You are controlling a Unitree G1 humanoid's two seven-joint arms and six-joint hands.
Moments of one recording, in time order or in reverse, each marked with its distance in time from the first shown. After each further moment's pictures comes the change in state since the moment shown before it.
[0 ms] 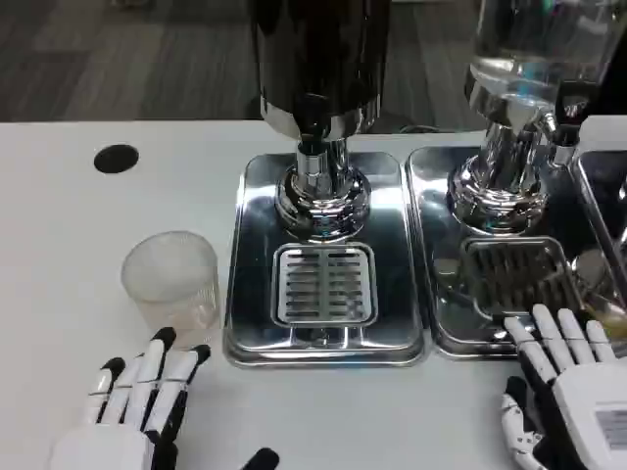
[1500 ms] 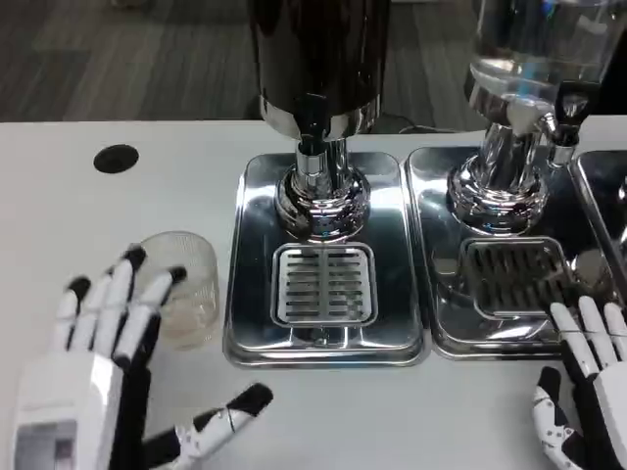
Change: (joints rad) left arm -0.068 -0.002 0.095 -0.168 -0.074 0.002 -0.091; right arm 0.069 -0.008 -0.058 -0.088 0.073 0.031 -0.015
